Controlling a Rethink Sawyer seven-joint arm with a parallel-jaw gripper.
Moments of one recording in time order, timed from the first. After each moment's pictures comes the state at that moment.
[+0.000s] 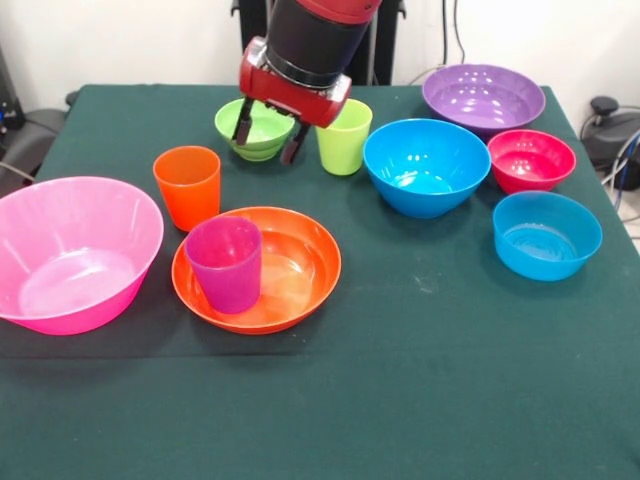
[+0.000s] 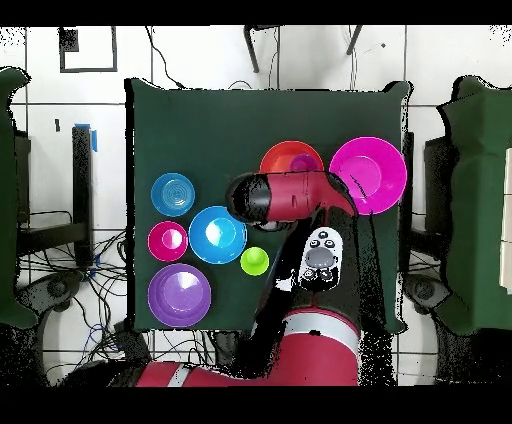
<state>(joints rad) -0.12 -0.52 -0.18 1.45 -0.31 0.70 1.98</state>
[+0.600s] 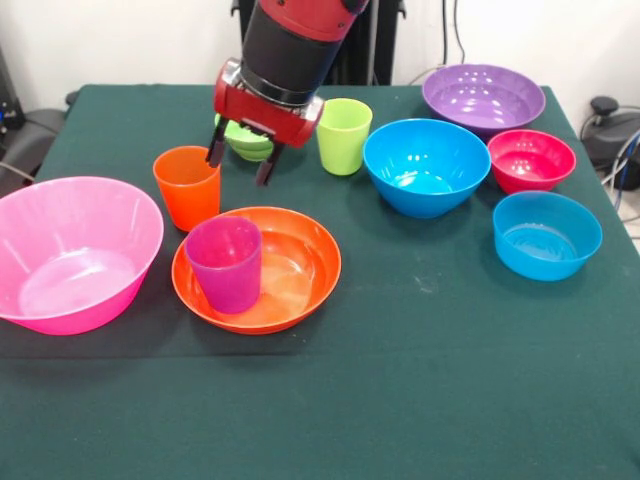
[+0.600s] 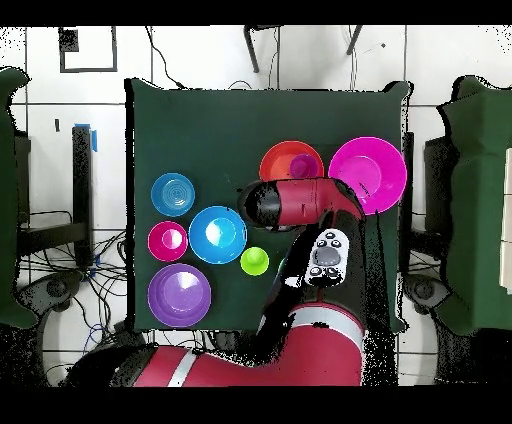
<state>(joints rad) -0.13 -0.48 -0.22 1.45 -0.32 0.55 1.98</state>
